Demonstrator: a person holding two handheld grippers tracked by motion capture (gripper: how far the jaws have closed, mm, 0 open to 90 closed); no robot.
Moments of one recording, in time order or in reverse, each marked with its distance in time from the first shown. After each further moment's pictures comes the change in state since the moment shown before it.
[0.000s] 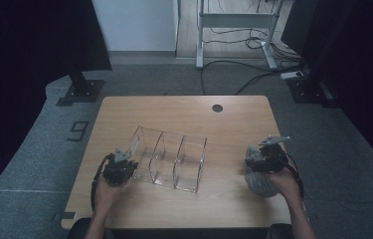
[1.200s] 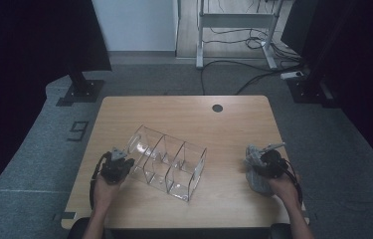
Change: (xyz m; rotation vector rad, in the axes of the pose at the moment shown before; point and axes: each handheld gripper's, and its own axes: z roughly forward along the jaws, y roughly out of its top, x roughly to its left) left arm 0.010 -0.001 0.002 -0.018 0.011 -0.012; right arm -0.009 -0.027 0.029 0.156 -0.050 0.040
